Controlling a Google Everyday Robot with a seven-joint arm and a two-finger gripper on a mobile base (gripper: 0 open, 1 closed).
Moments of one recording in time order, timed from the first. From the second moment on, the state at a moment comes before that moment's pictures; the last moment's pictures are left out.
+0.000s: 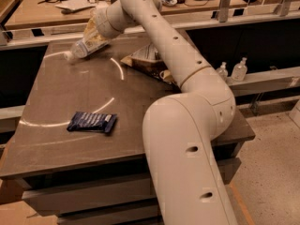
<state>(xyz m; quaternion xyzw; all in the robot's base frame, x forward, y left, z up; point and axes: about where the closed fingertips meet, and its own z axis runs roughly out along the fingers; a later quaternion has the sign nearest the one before) 0.833 0.211 0.896 -0.82 0.29 -0.05 0.48</state>
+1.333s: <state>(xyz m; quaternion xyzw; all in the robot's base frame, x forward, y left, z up) 0.813 0.212 0.902 -0.85 0.26 0.01 0.46</state>
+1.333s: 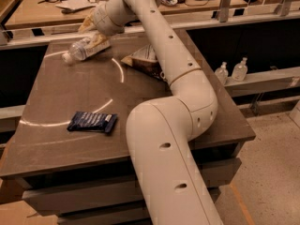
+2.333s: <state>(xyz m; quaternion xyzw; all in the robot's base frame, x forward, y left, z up) 0.766 0.184 0.918 -0.86 0.35 0.01 0.38</state>
